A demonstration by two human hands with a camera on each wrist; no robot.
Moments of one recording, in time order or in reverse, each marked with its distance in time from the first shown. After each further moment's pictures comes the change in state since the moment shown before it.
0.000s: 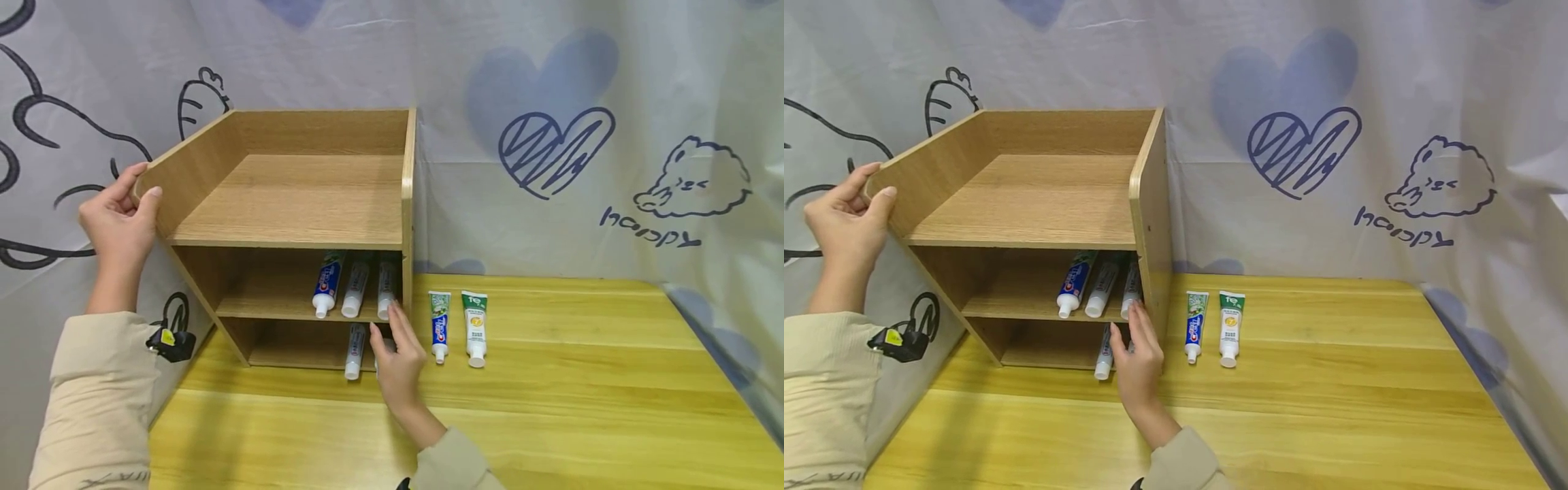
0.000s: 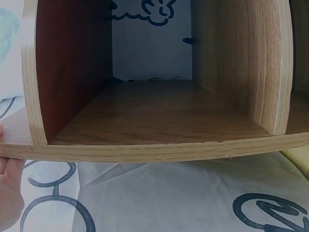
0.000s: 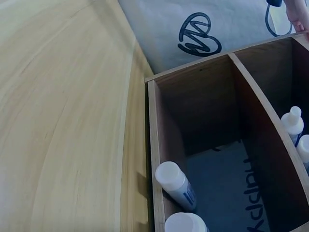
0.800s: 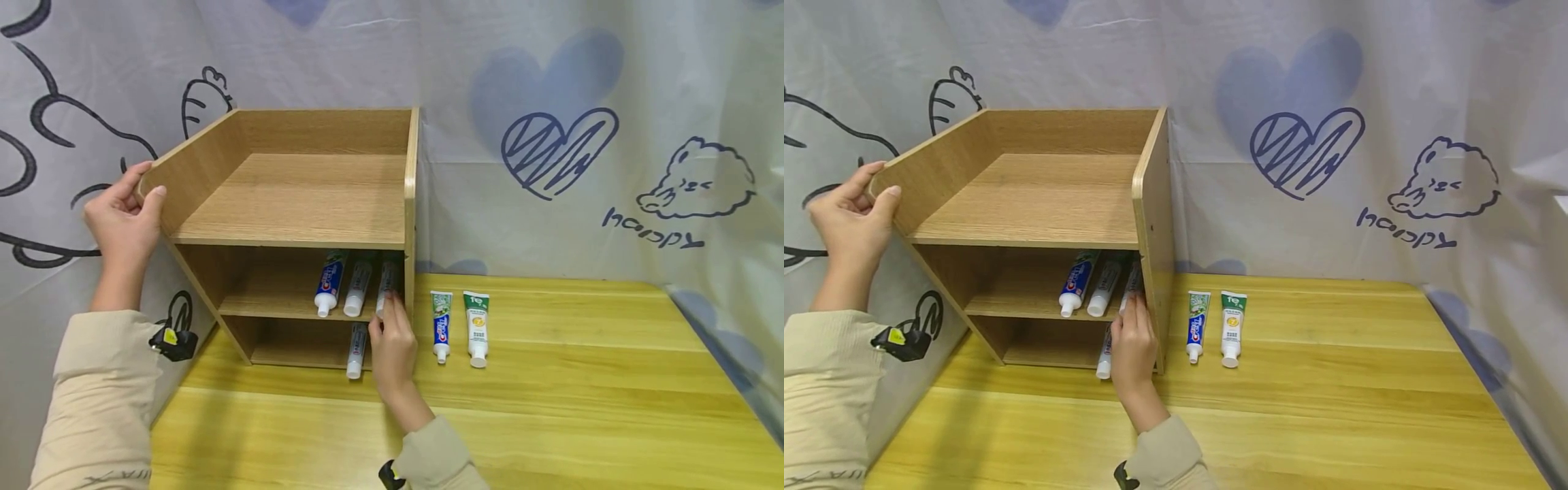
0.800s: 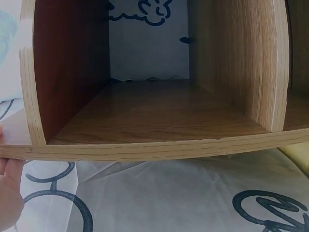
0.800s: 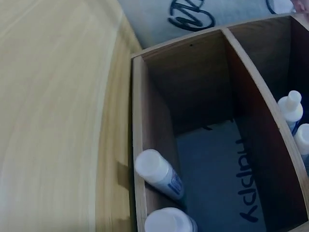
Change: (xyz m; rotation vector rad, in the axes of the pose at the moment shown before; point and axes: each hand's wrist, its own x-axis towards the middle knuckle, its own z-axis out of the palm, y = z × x) left_hand 0.000 -0.001 0.001 -0.044 0.000 0.020; right_hand 0.015 -0.003 0.015 -0.484 -0.057 -0.097
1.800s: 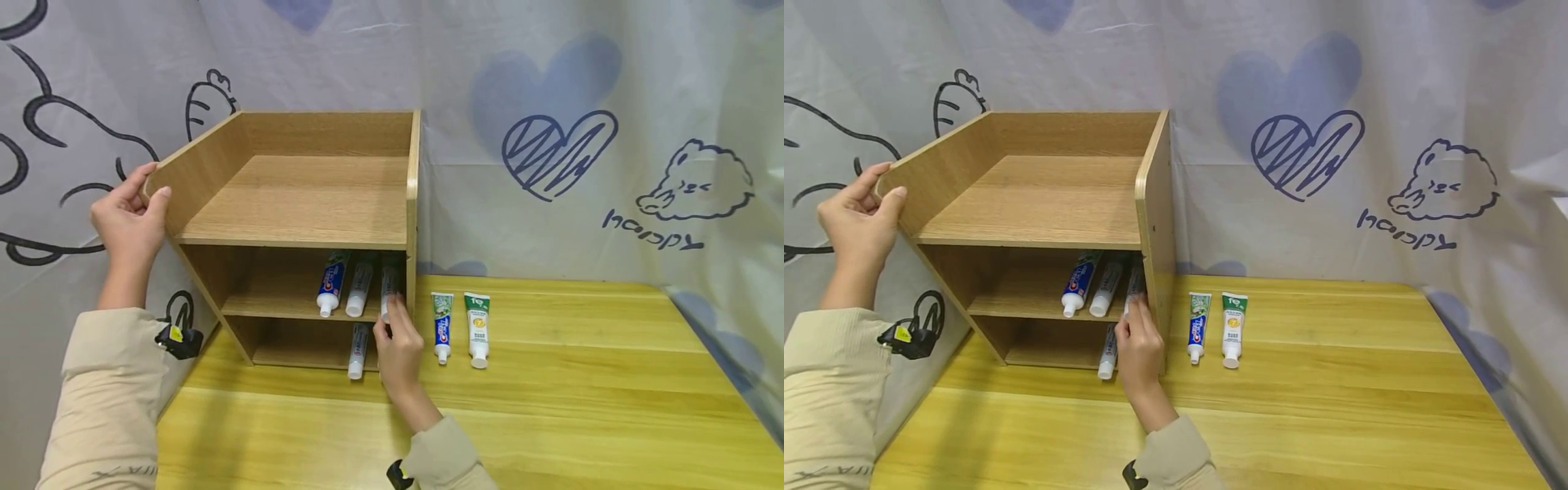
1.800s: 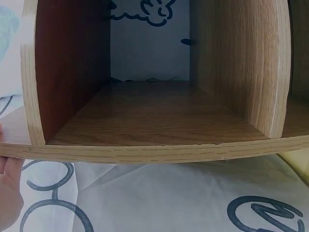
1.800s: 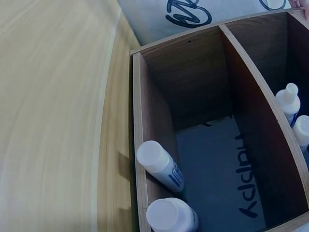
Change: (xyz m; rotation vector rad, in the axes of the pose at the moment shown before) left_hand -0.001 0.001 -0.001 0.066 0.004 -0.019; right_hand -0.002 0.009 -0.001 0.167 0.109 -0.067
